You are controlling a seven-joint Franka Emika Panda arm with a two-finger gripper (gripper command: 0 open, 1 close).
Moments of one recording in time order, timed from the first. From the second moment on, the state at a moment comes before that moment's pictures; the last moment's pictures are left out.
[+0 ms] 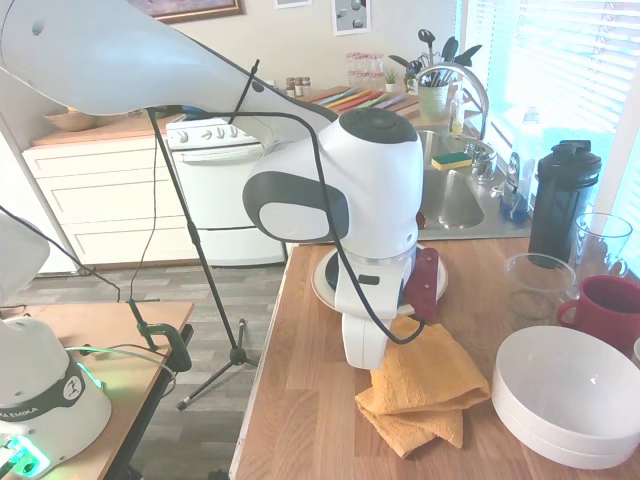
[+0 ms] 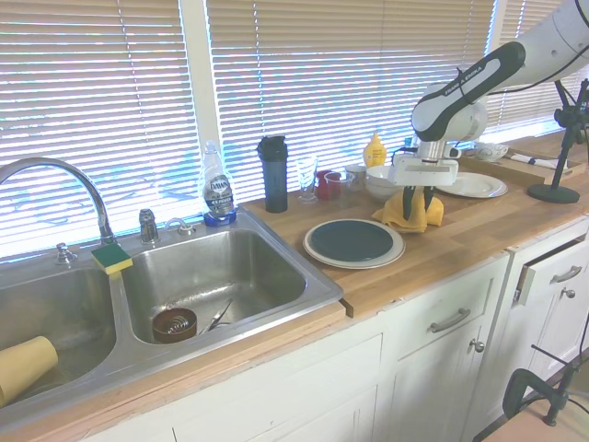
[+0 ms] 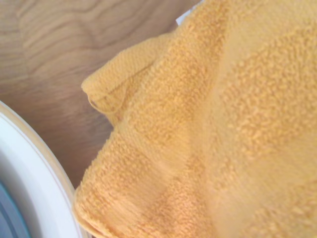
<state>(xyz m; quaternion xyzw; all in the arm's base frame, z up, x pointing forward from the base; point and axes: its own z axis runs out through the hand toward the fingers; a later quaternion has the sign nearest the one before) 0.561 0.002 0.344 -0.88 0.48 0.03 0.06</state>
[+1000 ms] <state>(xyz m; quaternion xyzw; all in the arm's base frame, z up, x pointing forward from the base) 0.541 0.056 0.444 -0.89 0.44 -0.02 0.07</state>
